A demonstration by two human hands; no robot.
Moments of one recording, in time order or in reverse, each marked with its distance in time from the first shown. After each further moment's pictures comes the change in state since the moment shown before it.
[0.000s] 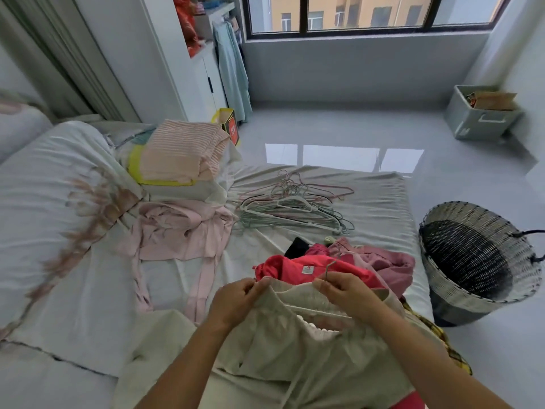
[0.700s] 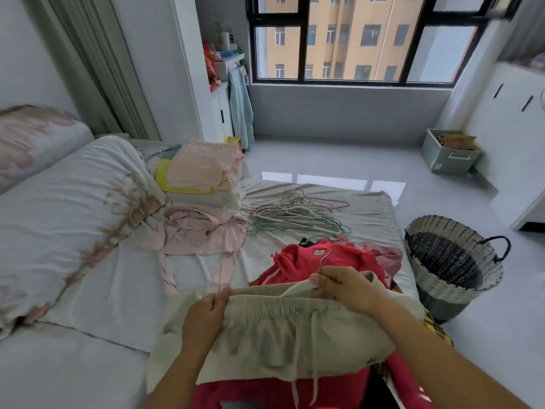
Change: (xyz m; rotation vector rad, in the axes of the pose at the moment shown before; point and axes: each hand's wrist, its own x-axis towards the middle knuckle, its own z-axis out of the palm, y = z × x) left_hand -0.181 -0.086 -0.060 -0.302 0.336 -0.112; right_hand -0.129 -0.089 0.088 -0.180 0.037 -0.085
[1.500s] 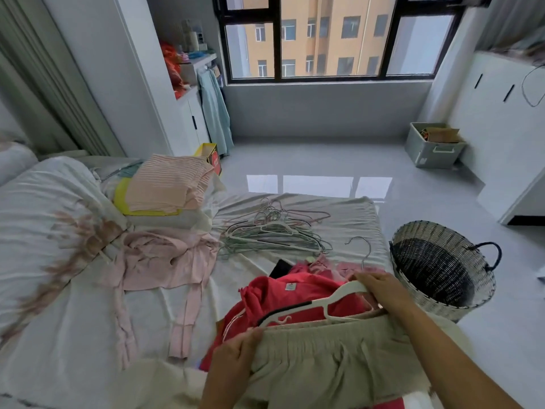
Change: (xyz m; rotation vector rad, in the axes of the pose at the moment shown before) left_hand 0.032 0.100 0.117 -0.132 -0.226 0.055; right_hand 0.073 0.122 -0.139 0.206 0.354 0.416
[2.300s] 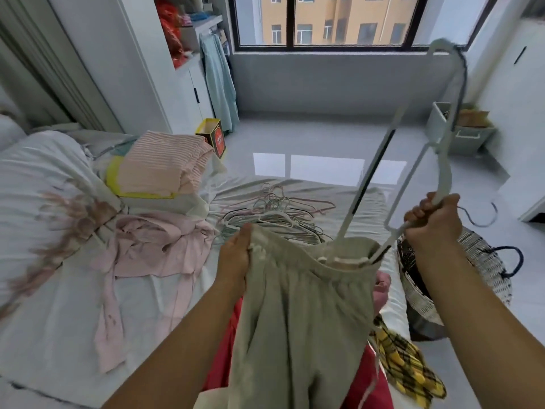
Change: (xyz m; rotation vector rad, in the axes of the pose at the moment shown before) left_hand 0.160 0.101 0.028 -0.673 0.111 -0.207; right_hand 0.118 -0.087 -0.082 1.440 0.387 0.010
